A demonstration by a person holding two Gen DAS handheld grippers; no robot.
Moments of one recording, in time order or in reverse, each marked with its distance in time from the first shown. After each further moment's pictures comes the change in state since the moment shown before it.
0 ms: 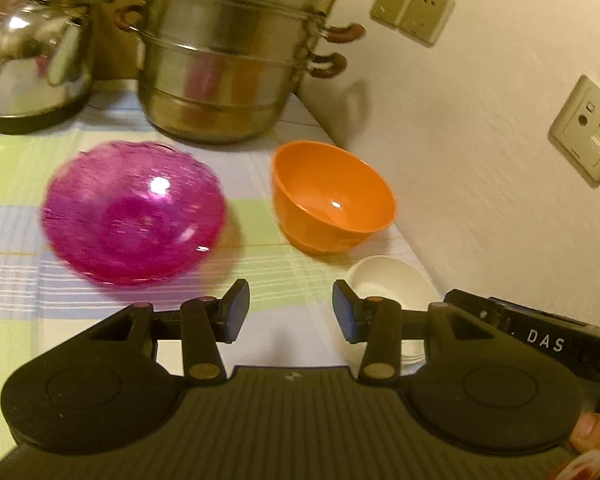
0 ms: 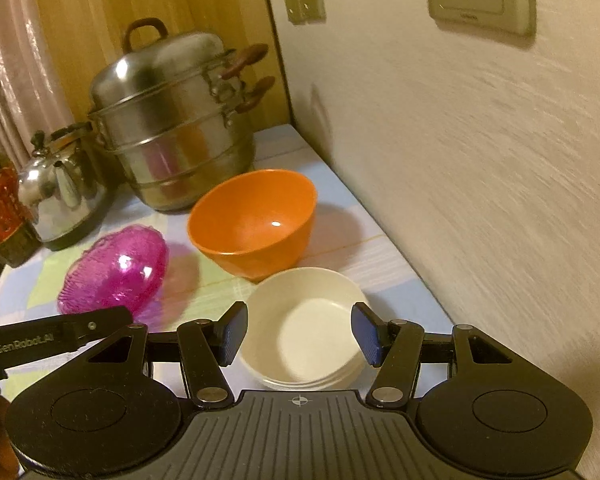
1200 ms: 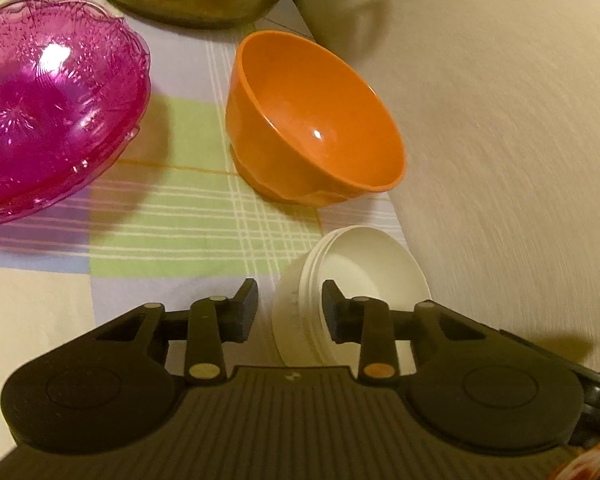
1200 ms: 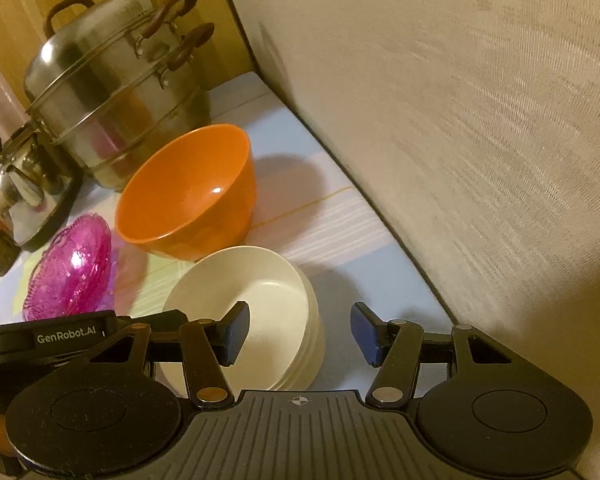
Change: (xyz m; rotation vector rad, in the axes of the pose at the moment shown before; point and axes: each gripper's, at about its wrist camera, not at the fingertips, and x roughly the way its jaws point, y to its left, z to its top) left arm 0.116 0.004 -0.005 -0.214 0.234 -0.150; right arm 0.067 -0.058 0.011 0.138 0.172 0.038
